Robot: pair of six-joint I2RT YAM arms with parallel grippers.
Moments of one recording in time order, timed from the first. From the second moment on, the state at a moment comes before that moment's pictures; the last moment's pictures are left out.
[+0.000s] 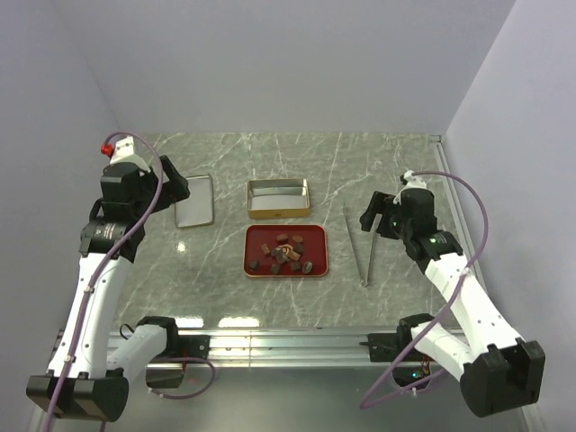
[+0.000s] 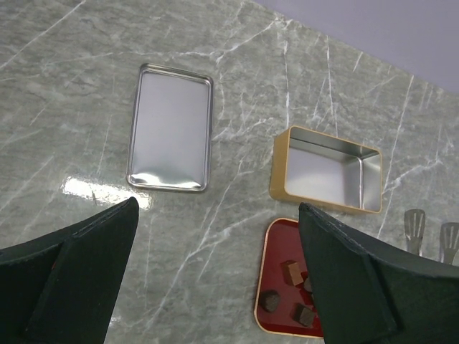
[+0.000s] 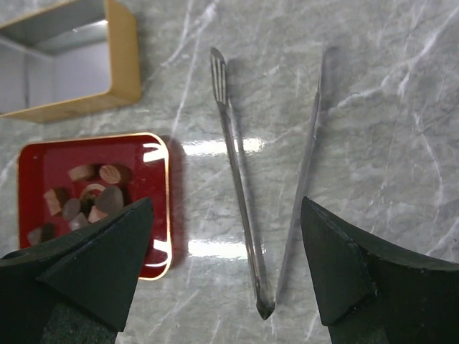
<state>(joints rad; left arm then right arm) -0.07 0.94 1.11 -0.60 -0.08 -0.42 0.20 0.94 0.76 -0.44 0.00 0.40</state>
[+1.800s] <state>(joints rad) -0.06 0.92 1.04 -0.59 -0.09 -0.46 0.34 1.41 0.70 -0.46 0.14 0.45</state>
